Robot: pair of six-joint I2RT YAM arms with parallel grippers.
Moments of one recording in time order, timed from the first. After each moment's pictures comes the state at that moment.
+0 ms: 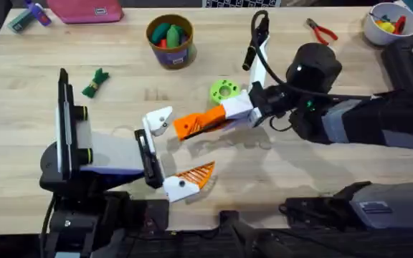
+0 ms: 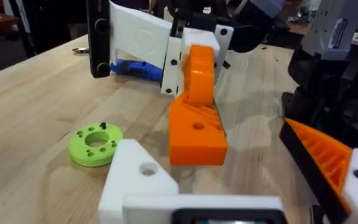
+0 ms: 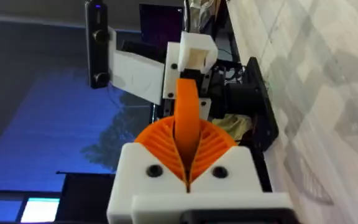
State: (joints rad) left arm -0.03 0.01 0.01 -0.13 1.20 0.04; right arm 0.45 1.56 0.48 0.95 -1.38 1.30
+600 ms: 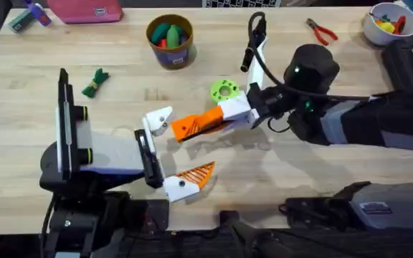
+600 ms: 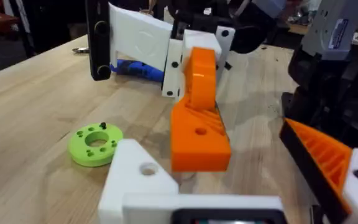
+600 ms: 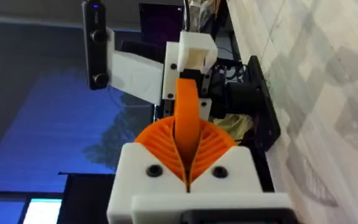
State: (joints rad) left arm -0.03 0.01 0.01 -0.13 1.20 0.04; right arm 0.47 1.56 0.48 0.95 -1.36 1.31
